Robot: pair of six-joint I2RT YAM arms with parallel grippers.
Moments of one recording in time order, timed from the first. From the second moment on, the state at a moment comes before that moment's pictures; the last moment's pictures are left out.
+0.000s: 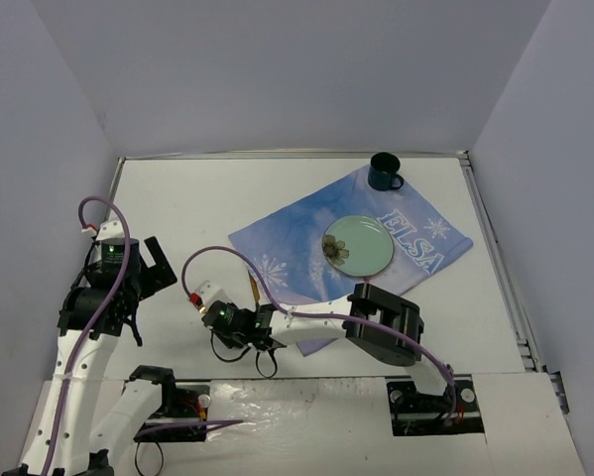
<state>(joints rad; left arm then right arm) -0.11 0.76 1.00 -1.04 -0.30 -0.48 1.32 2.07 1.32 -0.08 0.28 0.34</state>
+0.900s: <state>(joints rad) -0.11 0.83 0.85 -0.87 -0.26 -0.41 1.17 1.45 1.01 -0.20 0.37 0.33</state>
